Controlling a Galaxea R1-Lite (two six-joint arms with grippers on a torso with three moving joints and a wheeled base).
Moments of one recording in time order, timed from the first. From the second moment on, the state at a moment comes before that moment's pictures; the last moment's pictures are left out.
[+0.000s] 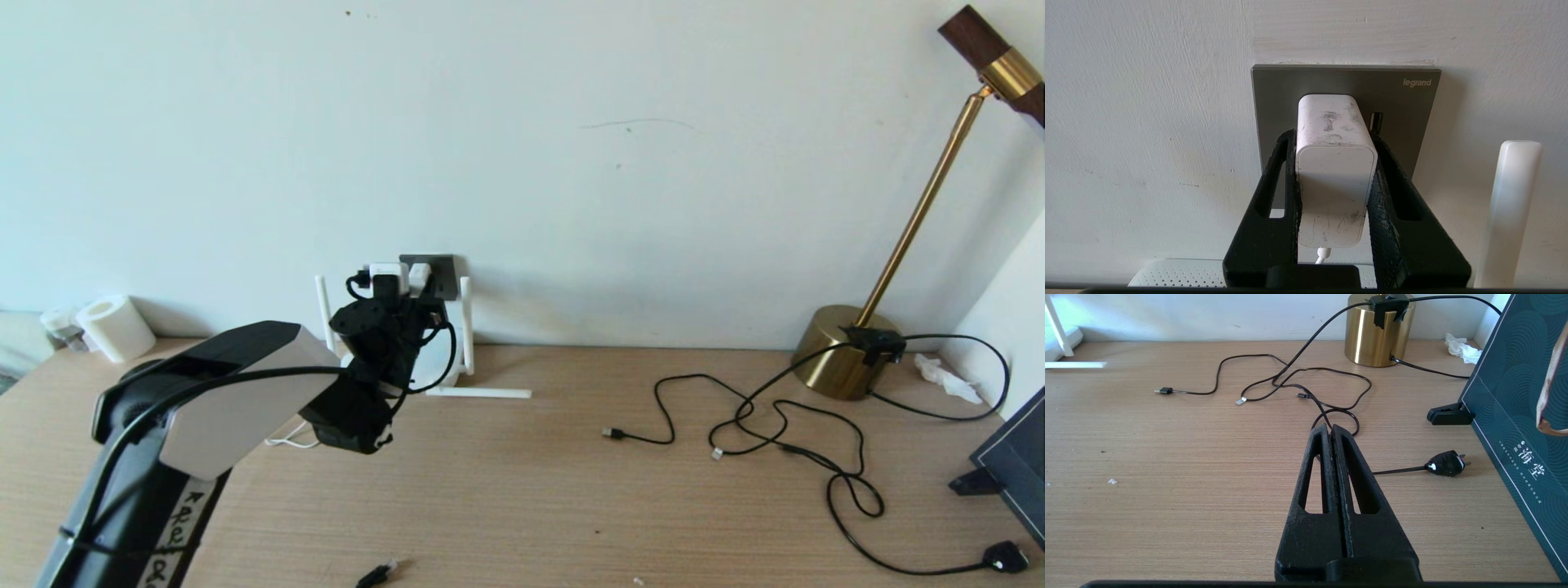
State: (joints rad) left arm -0.27 2.54 -1.38 -1.48 0.22 0.11; right arm 0.01 0.00 0.00 -0.01 -0.03 0.04
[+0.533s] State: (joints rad) left arm -0.27 2.54 -1.37 -1.49 0.21 0.11; right arm 0.01 0.00 0.00 -0.01 -0.03 0.04
